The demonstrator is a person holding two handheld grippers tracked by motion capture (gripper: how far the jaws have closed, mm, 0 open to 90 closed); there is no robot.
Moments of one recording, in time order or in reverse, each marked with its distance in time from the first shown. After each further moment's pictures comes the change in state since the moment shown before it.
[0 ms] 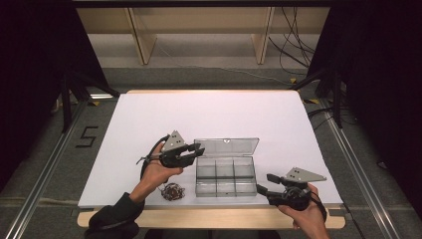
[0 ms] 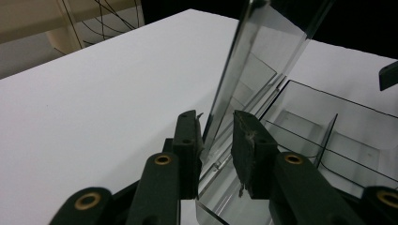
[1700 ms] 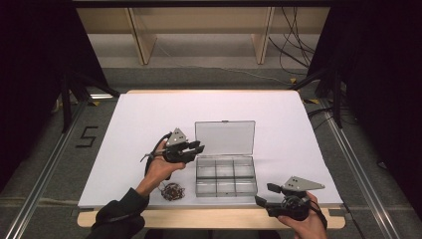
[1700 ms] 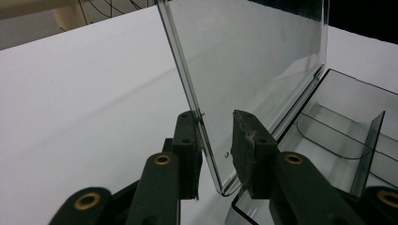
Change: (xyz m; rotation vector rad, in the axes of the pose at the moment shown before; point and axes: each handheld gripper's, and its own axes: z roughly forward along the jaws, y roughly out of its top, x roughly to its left) left arm 0.018 -0.012 0.023 0.041 0.025 -0.053; right arm 0.007 -0.018 -0.001 0.039 0.010 -0.021
